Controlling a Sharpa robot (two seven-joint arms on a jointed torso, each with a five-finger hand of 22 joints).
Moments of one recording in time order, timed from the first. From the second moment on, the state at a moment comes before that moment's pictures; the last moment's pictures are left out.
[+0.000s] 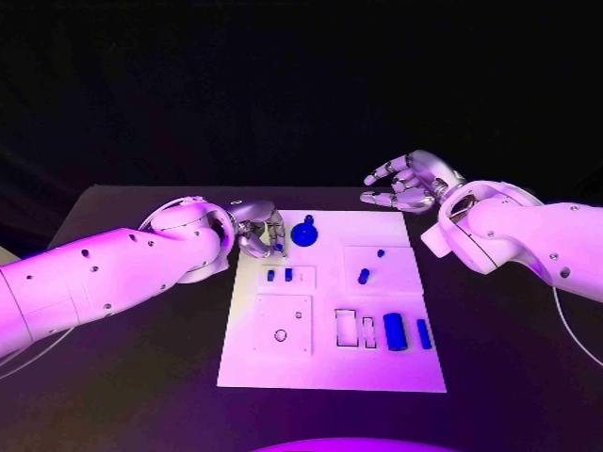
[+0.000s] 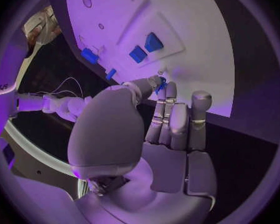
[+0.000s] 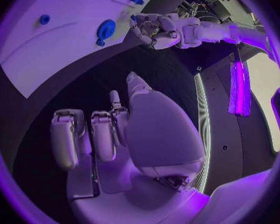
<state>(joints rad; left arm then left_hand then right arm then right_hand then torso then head) 1.23 -0.64 -0.04 1.31 -1.38 -0.08 -0.09 1.39 -0.24 0.70 0.07 0.06 0.97 0.13 0.36 0.40 1.01 0.07 0.55 0.18 1.31 0.01 1.44 1.02 0.15 1.07 0.12 1.23 1.04 1.36 -0.88 -0.15 1.54 -0.82 -0.52 -0.03 1.45 -0.13 0.10 0.28 0.20 0.88 0.16 0.20 0.36 1.44 0.08 1.41 1.31 1.47 0.00 1.52 1.31 0.01 1.46 0.10 1.49 1.31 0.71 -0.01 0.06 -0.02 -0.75</state>
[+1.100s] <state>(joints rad) 1.23 -0.61 -0.06 1.28 -1.39 -0.05 -0.09 1.39 -0.24 0.70 0.07 0.06 0.97 0.13 0.36 0.40 1.01 0.07 0.55 0.18 1.31 0.01 1.44 1.02 0.15 1.07 0.12 1.23 1.03 1.36 -0.88 -0.15 1.54 -0.83 -0.52 -0.03 1.45 -0.13 0.10 0.28 0.20 0.88 0.16 0.20 0.36 1.44 0.08 1.41 1.31 1.47 0.00 1.52 1.31 0.01 1.46 0.10 1.49 1.31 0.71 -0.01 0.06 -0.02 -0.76</state>
